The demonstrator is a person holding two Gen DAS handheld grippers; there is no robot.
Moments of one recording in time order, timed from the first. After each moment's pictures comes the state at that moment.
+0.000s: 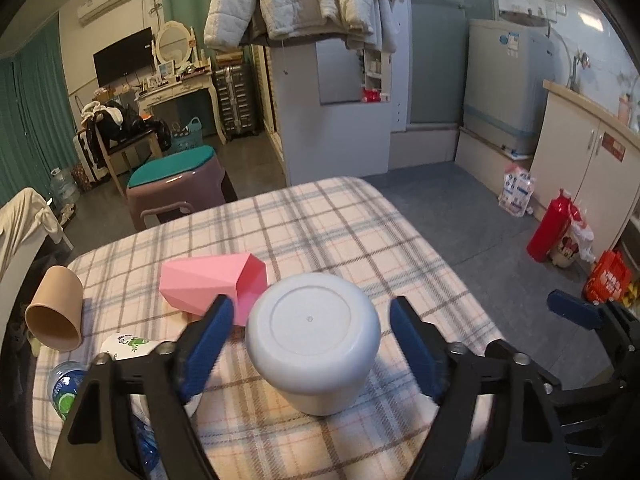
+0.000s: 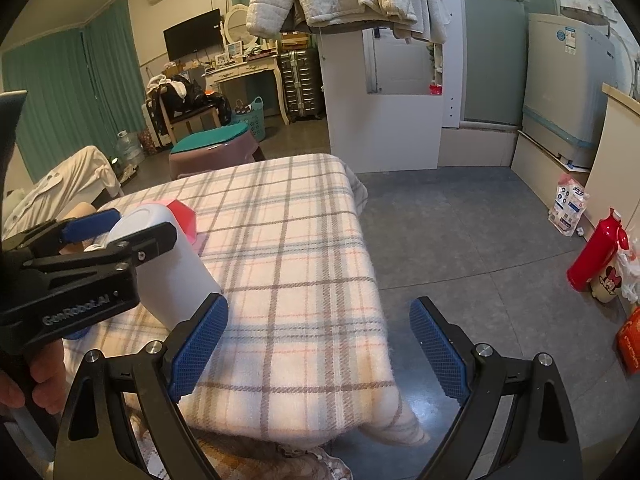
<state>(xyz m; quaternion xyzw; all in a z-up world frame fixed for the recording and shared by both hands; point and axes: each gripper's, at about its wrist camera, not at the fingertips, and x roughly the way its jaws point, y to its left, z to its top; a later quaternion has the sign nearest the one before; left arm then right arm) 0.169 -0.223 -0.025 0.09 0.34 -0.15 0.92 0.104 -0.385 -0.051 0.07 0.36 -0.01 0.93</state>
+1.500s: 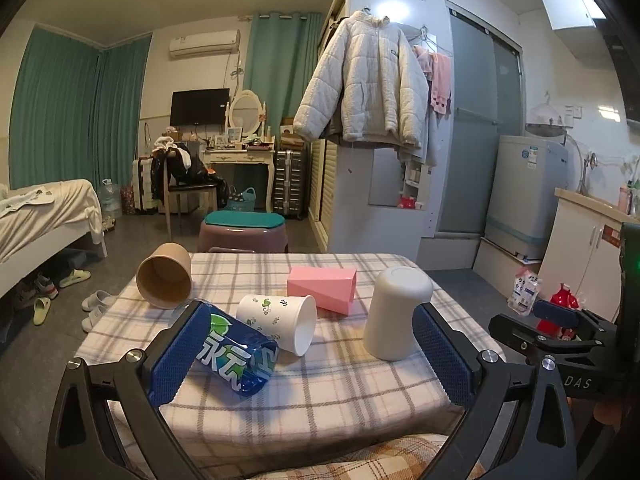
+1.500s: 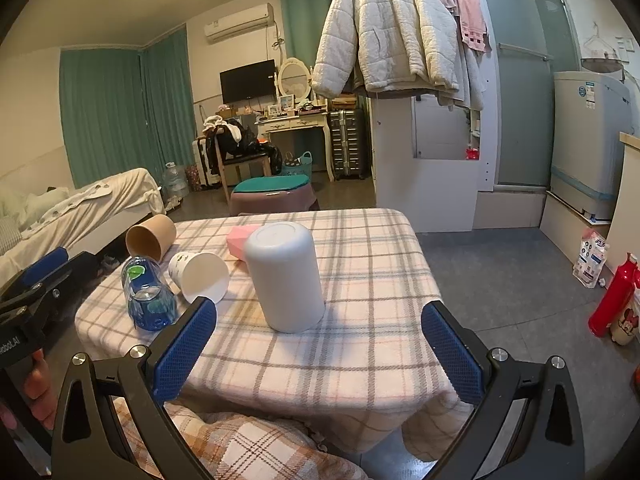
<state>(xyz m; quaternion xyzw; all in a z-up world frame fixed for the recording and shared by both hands) 0.026 -0.081 -0.014 -0.02 0.17 -0.09 0.98 0.021 -0.313 -0.021 0.04 0.25 0.06 0.97</state>
